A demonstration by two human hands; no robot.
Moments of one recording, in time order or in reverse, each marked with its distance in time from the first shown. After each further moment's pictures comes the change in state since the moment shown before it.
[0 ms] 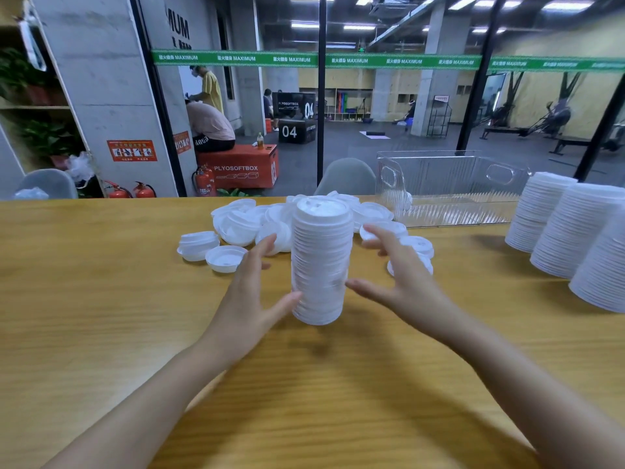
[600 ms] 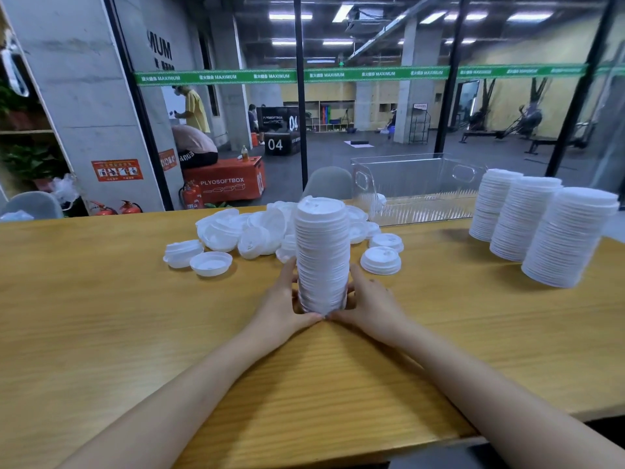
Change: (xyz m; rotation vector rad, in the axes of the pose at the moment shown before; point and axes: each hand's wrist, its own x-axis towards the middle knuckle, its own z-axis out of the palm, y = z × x) left_hand 0.008 0.015 0.066 -0.038 -0.202 -0.059; right_hand -0.027 0.032 0.025 -0.168 -0.118 0.212
